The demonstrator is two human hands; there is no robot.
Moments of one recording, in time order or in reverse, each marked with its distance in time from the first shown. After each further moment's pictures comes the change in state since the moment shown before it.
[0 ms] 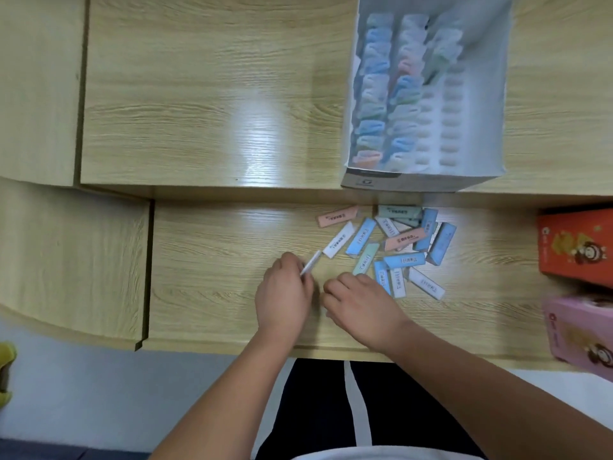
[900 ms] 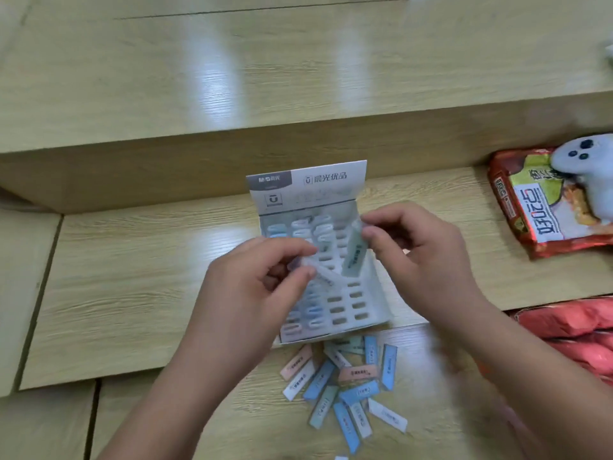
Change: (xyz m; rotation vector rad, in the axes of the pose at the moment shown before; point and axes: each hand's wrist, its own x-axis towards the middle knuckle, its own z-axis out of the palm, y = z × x) left_hand 0.060 0.184 -0.196 -0.497 0.069 0.659; right_hand 0.018 0.143 -0.261 0.628 0.878 0.506
